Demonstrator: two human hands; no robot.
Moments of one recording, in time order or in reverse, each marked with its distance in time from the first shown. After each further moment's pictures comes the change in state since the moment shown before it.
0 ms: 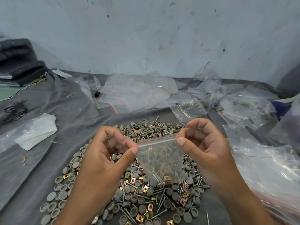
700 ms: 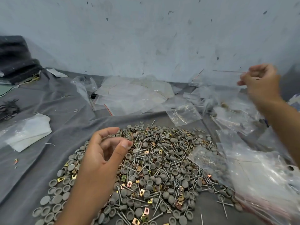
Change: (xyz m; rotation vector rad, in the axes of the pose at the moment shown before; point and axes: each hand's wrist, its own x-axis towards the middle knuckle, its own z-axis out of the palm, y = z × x) left_hand 0.002 -0.005 0.001 0.016 0.095 -0.092; right_hand 0.169 -0.058 -0.168 -0.645 0.571 -0.124
